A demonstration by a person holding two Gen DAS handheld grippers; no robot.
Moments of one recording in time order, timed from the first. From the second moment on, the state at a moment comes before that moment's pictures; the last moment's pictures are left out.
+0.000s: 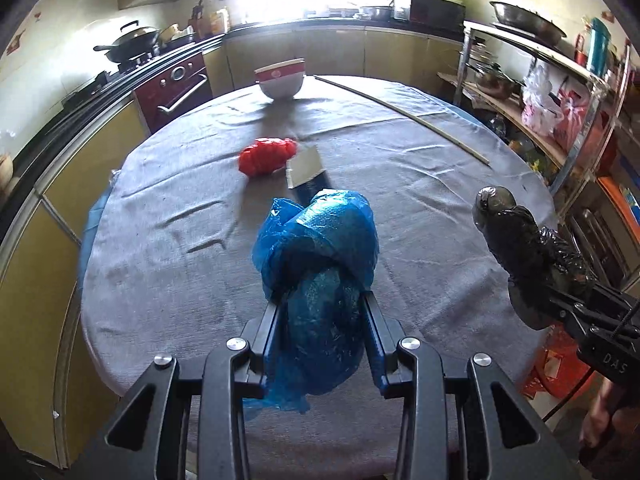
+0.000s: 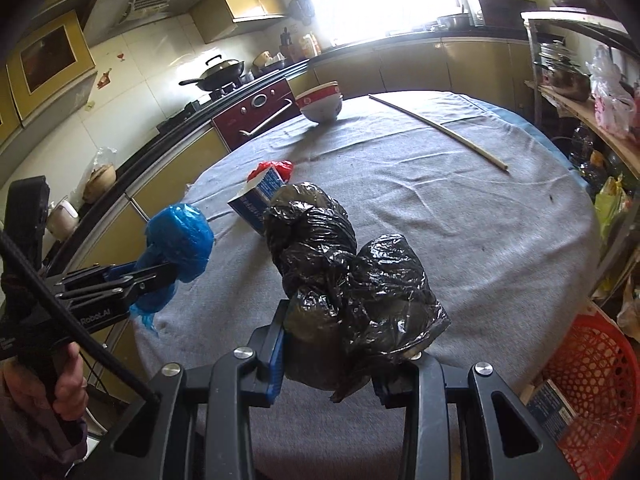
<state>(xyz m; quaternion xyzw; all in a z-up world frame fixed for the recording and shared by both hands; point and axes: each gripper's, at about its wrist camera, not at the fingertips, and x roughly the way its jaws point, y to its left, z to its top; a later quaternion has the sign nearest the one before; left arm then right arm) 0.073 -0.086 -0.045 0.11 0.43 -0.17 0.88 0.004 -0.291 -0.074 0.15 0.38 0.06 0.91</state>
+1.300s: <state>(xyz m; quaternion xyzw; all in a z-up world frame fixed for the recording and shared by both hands) 0.013 -0.218 -0.002 0.19 0.39 -0.35 0.83 -0.100 -0.413 -0.054 0.20 0.36 -0.10 0.91</state>
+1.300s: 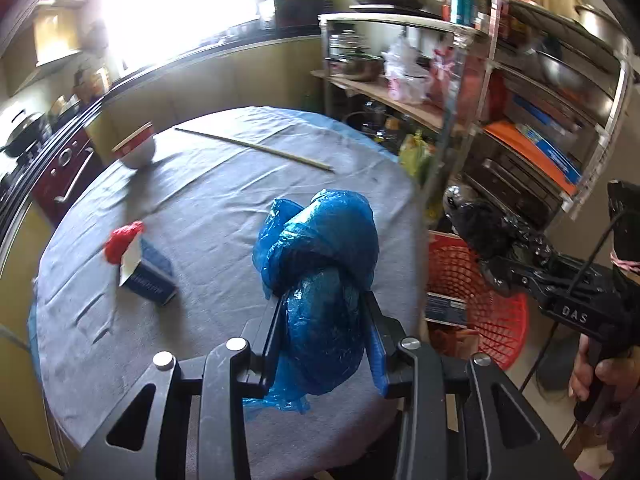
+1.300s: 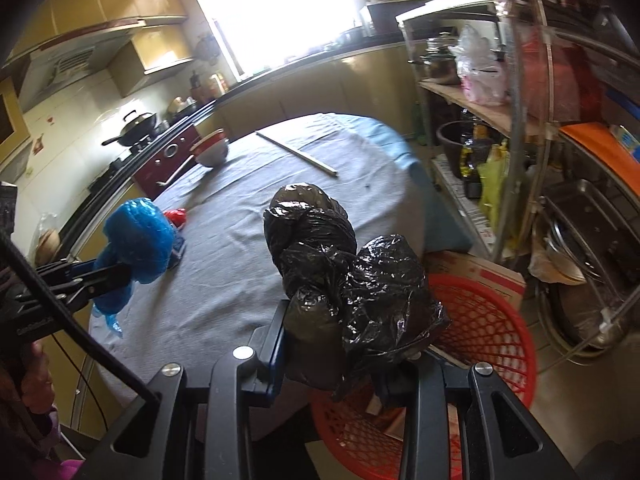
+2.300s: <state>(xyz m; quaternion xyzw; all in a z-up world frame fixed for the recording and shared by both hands) -0.057 -0.359 -0.062 0.26 0.44 -0.53 0.68 -0.213 -0.491 -0.103 0.31 0.38 -0.20 0.85</state>
